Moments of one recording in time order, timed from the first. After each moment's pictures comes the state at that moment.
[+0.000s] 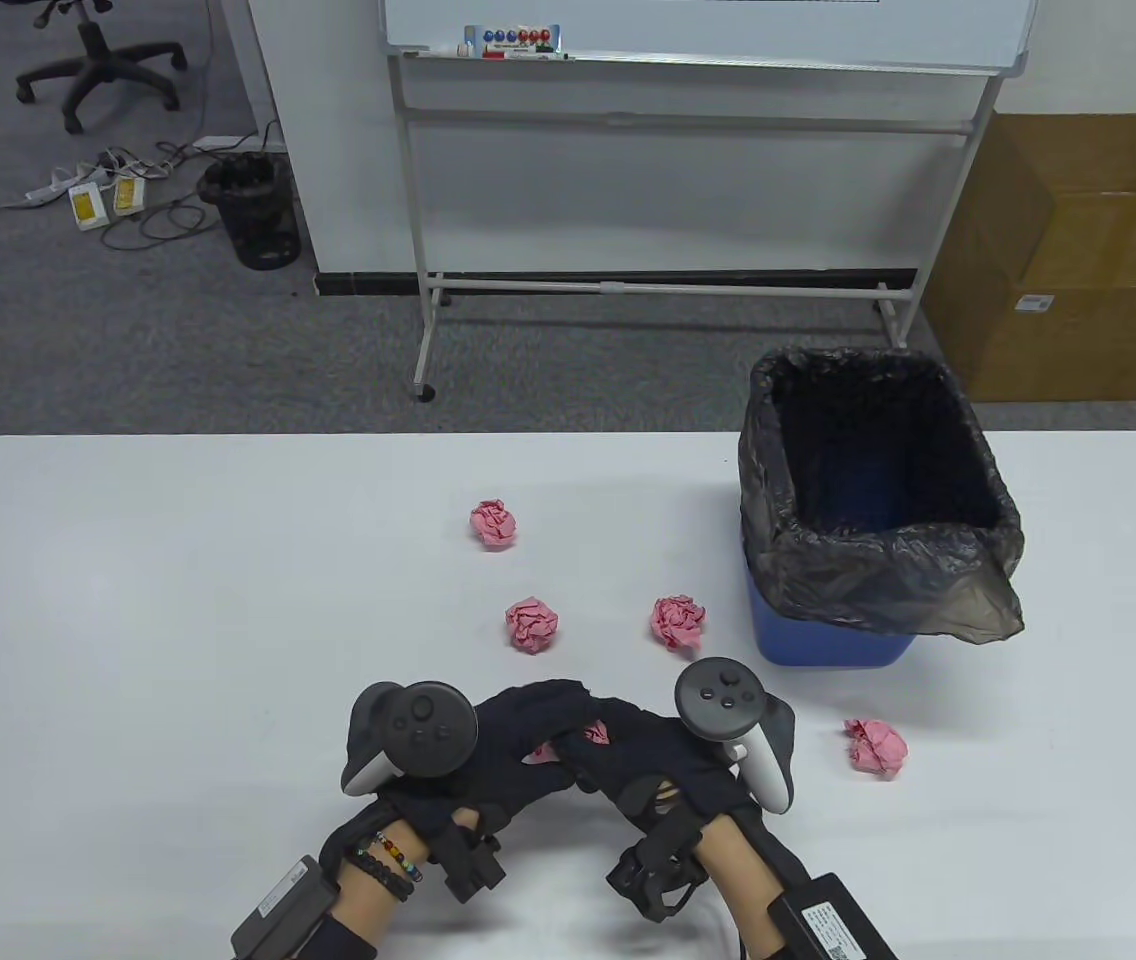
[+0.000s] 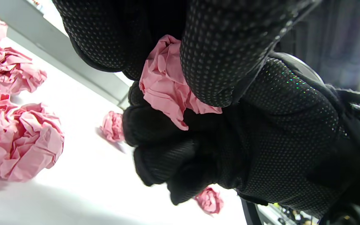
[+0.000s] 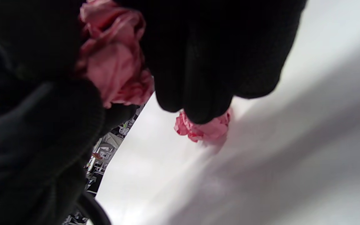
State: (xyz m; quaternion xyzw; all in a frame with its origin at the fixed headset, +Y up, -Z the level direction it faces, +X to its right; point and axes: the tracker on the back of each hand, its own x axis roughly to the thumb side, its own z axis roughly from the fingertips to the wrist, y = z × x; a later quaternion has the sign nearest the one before) left_hand -0.134 -0.695 -0.341 0.00 -0.33 0.34 0.88; right_hand 0.084 -0.726 -0.345 0.04 0.17 0.85 0.50
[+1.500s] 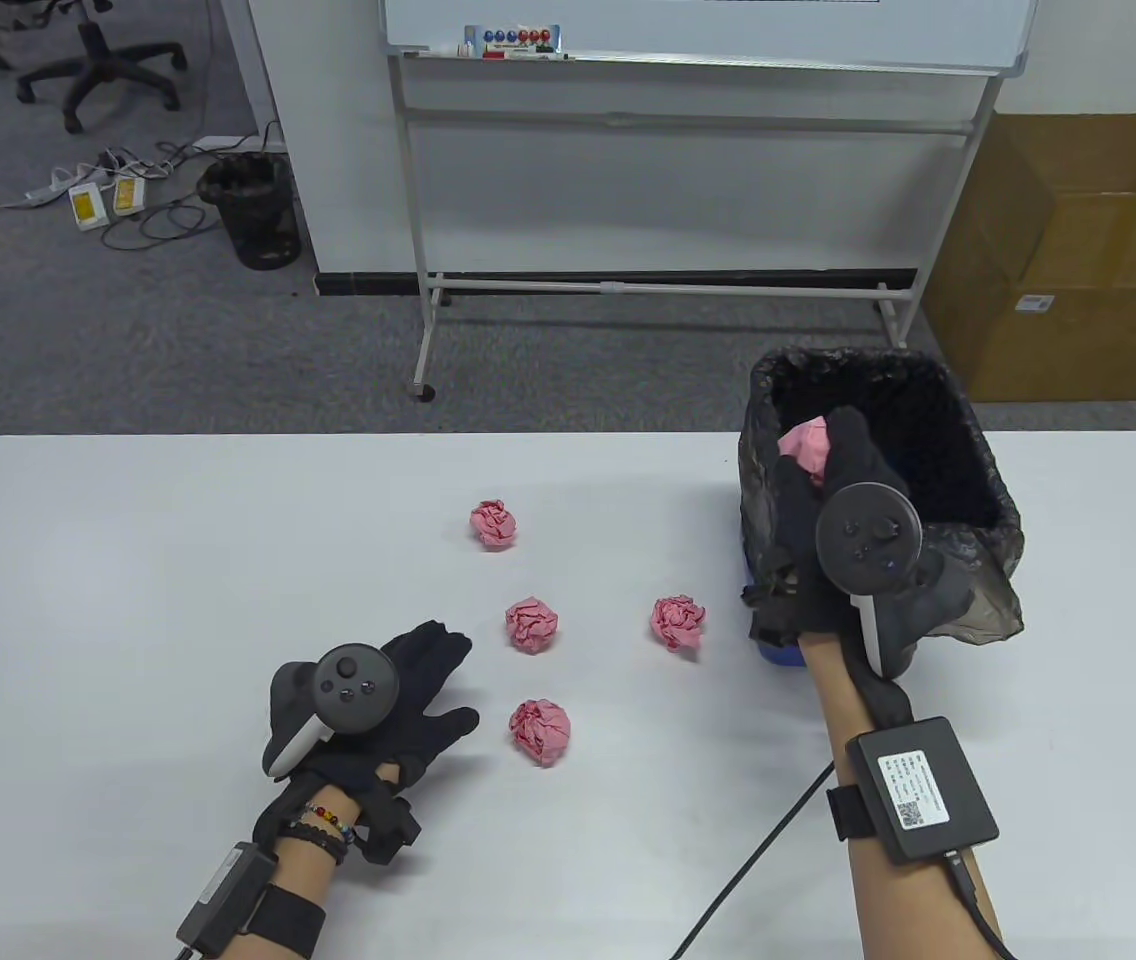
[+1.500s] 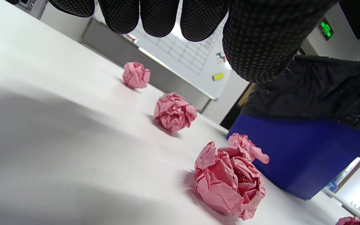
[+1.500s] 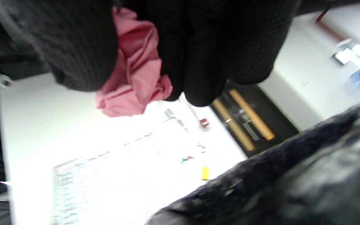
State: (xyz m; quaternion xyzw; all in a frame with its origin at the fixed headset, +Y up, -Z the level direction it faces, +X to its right) left_hand -0.217 -0.721 -0.377 -0.03 -0.16 0.27 0.95; right_hand 0.193 -0.523 -0.390 -0.22 -0.36 0.88 0.21
